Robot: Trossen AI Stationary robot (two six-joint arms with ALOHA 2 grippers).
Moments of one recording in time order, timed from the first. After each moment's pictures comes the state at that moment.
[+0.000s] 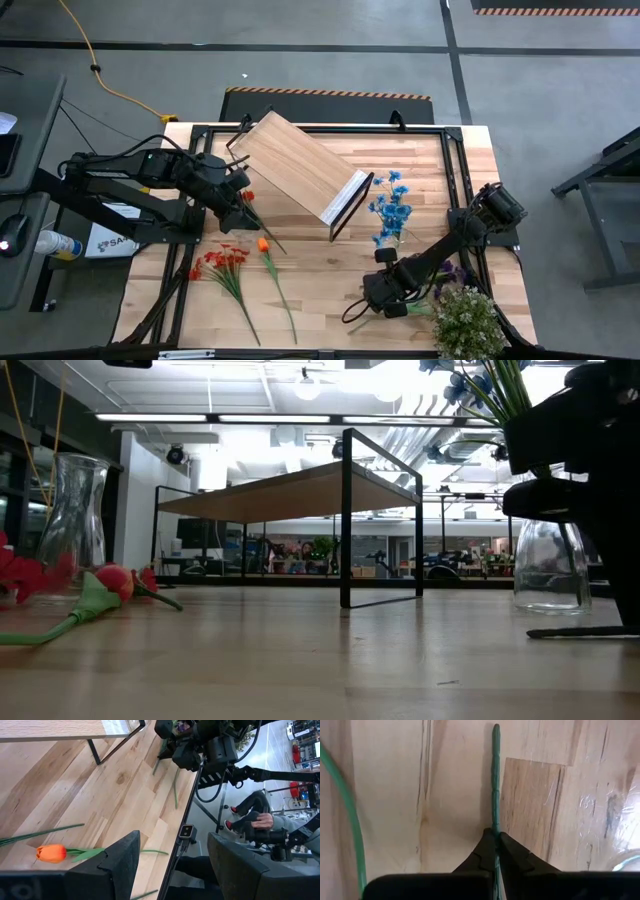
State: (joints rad) left arm -0.11 0.98 1.19 -0.87 0.22 -0.86; right arm 0.61 1.89 1.13 -0.78 0.11 0.49
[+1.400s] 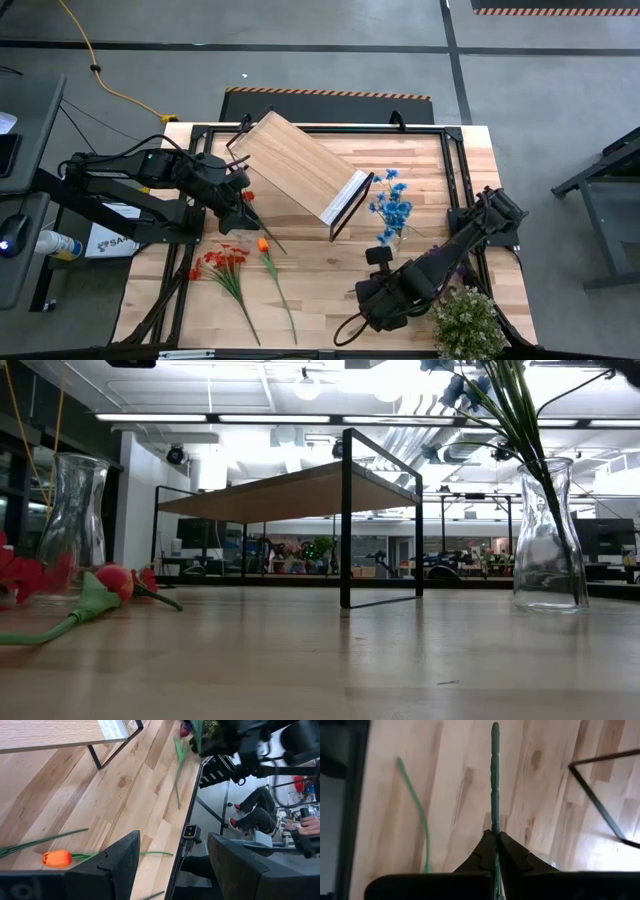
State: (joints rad) left arm -0.11 0.98 1.19 -0.87 0.22 -0.81; right arm 0.64 1.89 1.79 -1.30 0.24 0.44
